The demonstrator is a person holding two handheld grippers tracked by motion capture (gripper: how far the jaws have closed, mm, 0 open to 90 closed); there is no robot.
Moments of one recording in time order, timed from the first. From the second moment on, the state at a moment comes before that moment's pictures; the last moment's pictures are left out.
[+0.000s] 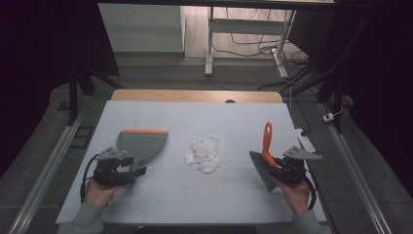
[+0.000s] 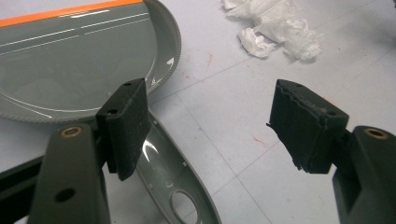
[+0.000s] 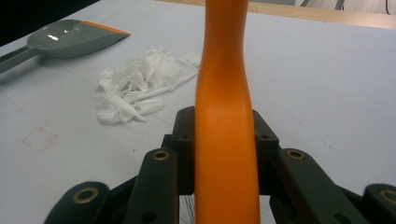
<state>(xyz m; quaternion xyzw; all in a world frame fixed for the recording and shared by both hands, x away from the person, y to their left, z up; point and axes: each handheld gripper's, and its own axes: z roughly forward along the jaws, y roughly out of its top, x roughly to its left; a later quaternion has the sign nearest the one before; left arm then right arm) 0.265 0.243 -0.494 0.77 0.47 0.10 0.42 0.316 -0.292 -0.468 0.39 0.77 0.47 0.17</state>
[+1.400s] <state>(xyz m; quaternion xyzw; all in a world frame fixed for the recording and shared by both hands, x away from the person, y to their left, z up) 0.259 0.226 -0.465 0.77 0.52 0.12 0.36 0.309 -0.283 -0.467 0.38 0.78 0.47 0.18</state>
